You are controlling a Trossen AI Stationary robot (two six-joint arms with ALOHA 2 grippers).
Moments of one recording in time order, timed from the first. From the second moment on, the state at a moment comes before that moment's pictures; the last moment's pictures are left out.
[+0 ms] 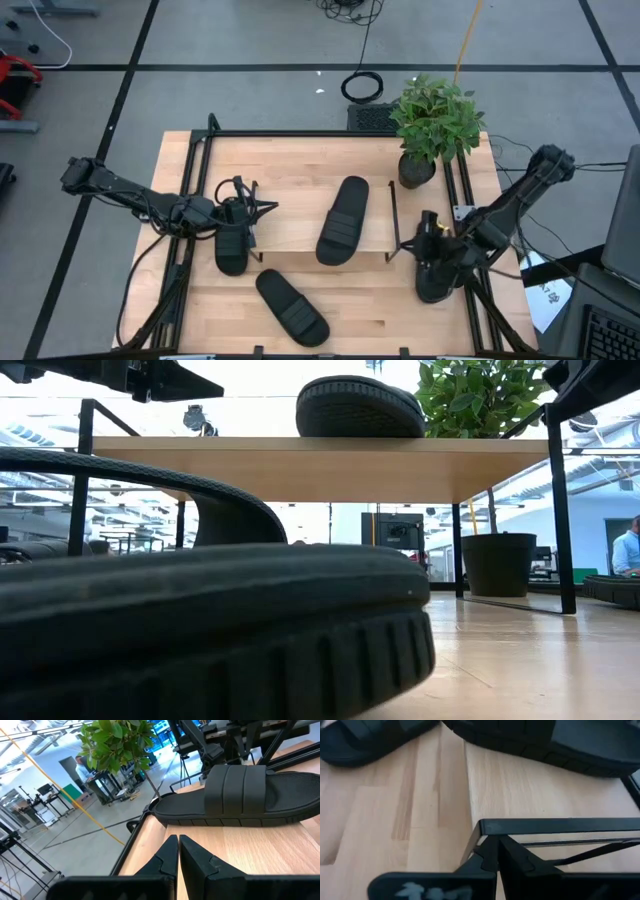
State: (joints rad) left arm -0.29 0.89 0.47 0.32 -0.55 0.40; right arm 0.77 1.05 0.81 -0.77 0.70 0.56
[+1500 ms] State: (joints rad) left arm -0.29 0.89 0.47 0.31 -0.53 0.43; right arm 0.63 0.14 0.14 0.14 0.50 -0.12
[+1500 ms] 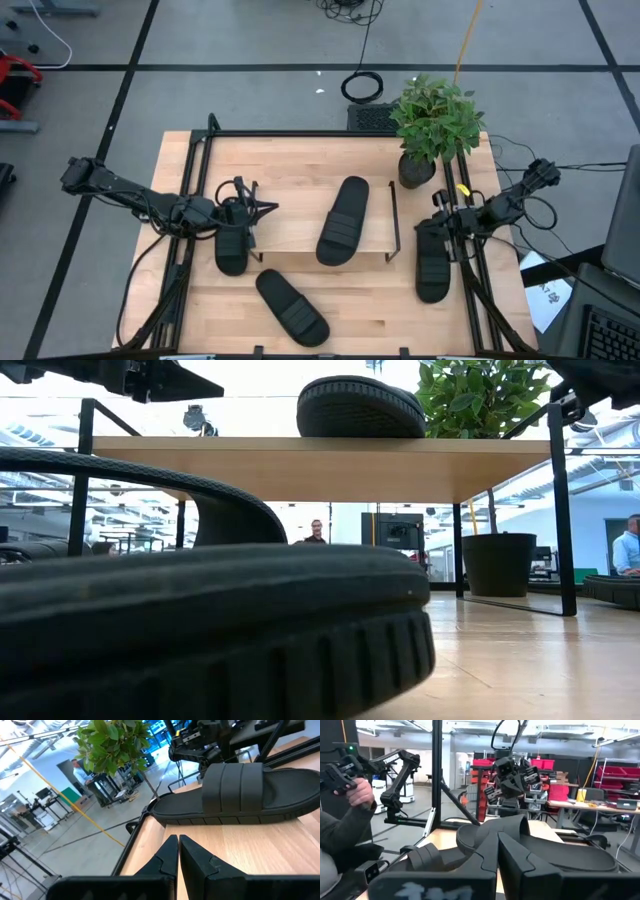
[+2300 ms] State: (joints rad) left arm -0.33 1.59 1.15 0.04 -0.79 0.66; right arm 0.63 0.14 0.14 0.27 0.50 -0.39
